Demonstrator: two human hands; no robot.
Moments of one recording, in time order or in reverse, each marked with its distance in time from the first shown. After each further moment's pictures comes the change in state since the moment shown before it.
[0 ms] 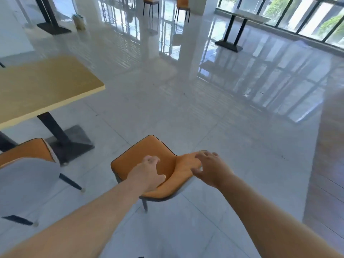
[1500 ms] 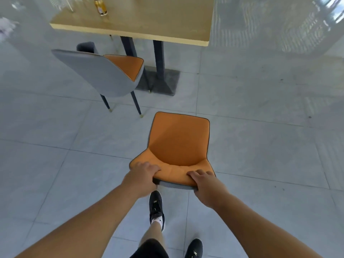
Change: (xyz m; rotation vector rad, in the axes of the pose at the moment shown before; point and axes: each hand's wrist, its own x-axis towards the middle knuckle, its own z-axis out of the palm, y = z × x) left_hand 0.070 0.131 0.173 -0.244 0.126 -0.777; right_hand 0.215 0.158 0.076 -0.349 -0.600 -0.923
